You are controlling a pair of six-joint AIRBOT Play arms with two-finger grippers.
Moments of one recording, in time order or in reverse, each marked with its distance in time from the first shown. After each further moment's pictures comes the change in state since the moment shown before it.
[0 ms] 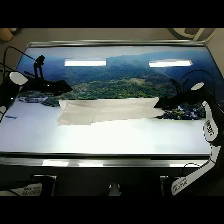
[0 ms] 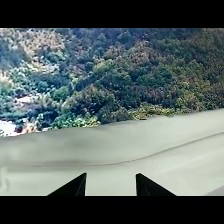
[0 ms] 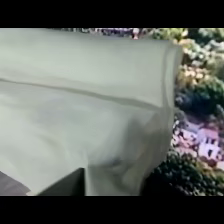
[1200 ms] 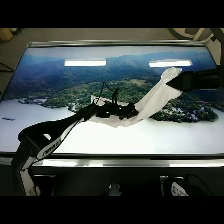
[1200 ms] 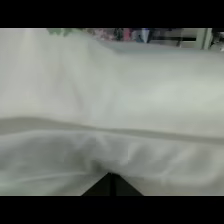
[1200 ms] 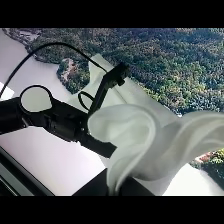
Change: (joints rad) left arm -0.636 -0.550 0.177 -0.918 0.230 0.181; right arm 0.034 0.747 0.002 0.188 0.196 0.089
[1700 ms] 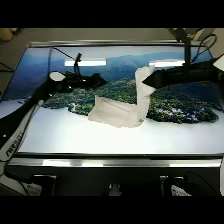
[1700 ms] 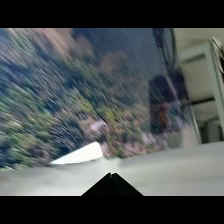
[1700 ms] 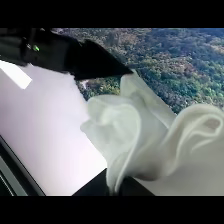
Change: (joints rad) left arm 0.423 0.307 0.019 0.422 -0.094 -0.009; right arm 0.264 -0.170 0.000 0.036 -0.205 -0.071
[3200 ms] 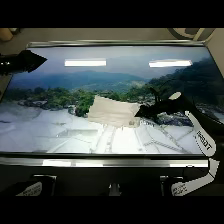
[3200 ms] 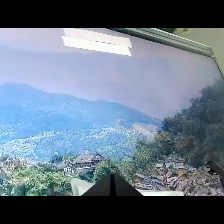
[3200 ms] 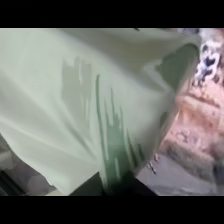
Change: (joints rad) left arm 0.336 0.477 -0.050 0.318 -0.158 -0.092; right arm -0.056 -0.390 -0.357 0.014 -0.157 0.030
